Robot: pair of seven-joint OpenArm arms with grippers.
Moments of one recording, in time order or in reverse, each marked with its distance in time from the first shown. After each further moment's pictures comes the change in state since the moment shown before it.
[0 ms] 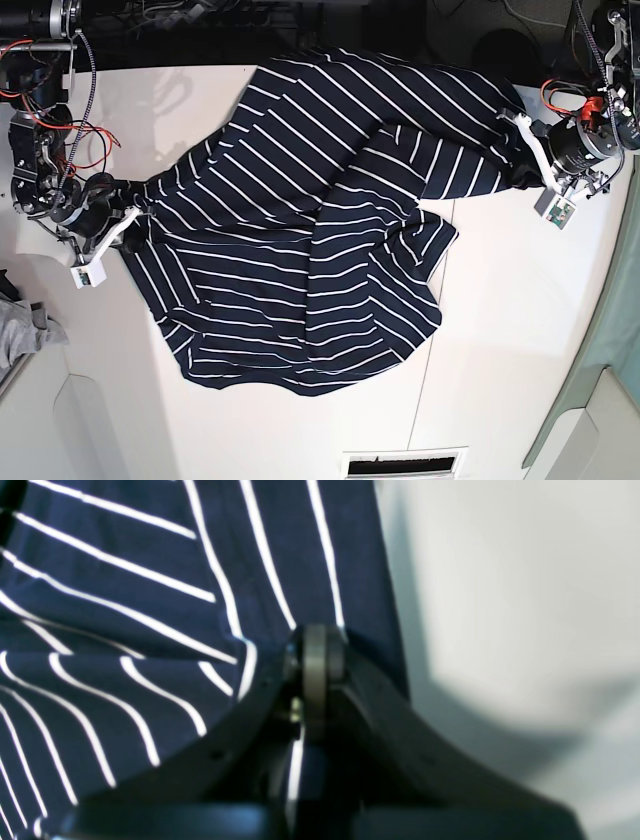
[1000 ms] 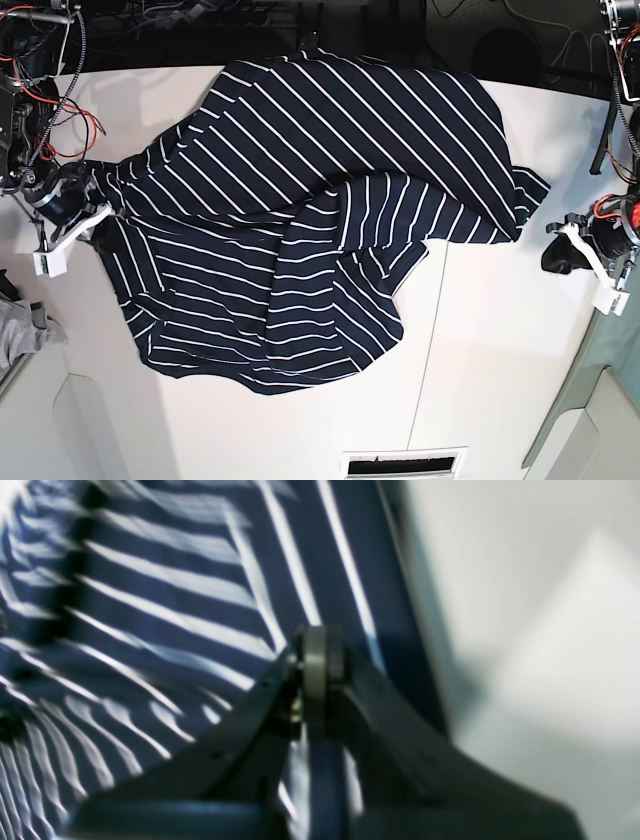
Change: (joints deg) left arm -21.9 -6.8 -3.0 -24.7 -17.7 -3.2 2.6; right arm -5.9 -0.9 9.9 12.2 11.2 0.5 -4.2
